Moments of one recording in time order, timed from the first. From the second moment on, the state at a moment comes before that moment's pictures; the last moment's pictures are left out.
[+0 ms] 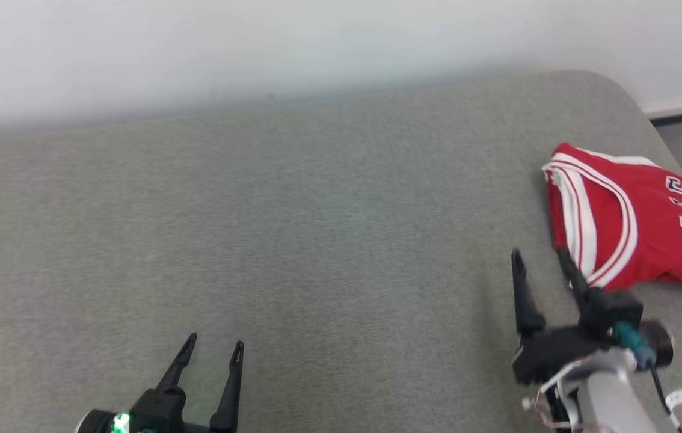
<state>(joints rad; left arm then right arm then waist) -0.10 0.11 -0.16 0.32 -0.10 -0.13 -0.26 -0.34 -0.08 -0.06 0.51 0.02 0.13 -0.26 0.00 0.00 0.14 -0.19</state>
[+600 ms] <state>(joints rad) 0.00 0.10 -0.10 0.31 -0.11 -0.13 -0.26 -0.18 -0.05 0.00 0.48 0.08 0.13 -0.26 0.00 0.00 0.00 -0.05</state>
